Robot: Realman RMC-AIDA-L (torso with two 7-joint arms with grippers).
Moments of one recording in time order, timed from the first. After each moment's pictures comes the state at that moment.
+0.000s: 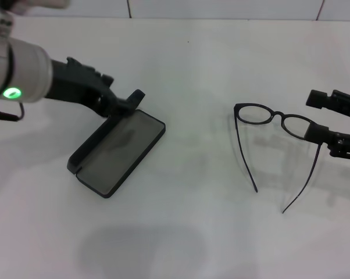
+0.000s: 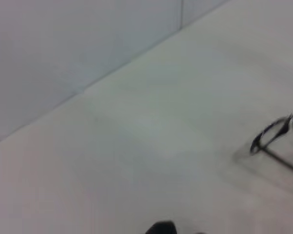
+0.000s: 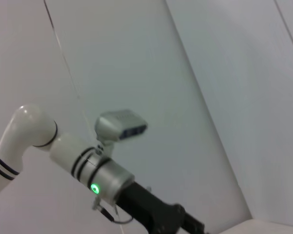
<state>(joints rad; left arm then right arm) -0.39 -2.09 1.43 1.73 2.50 1.45 -2.54 0.37 1.99 -0.78 -0.57 -1.58 -1.87 1.31</state>
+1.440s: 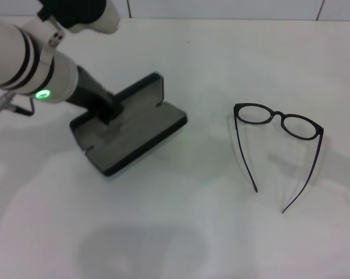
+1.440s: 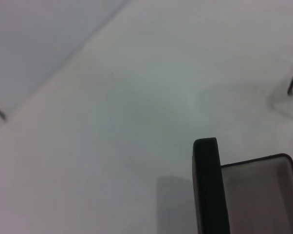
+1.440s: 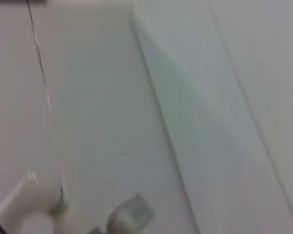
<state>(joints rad) -0.52 -2.09 1.55 1.59 2.71 1.43 -2.57 0.35 1.97 -0.55 -0.48 -1.57 -2.00 1.22</state>
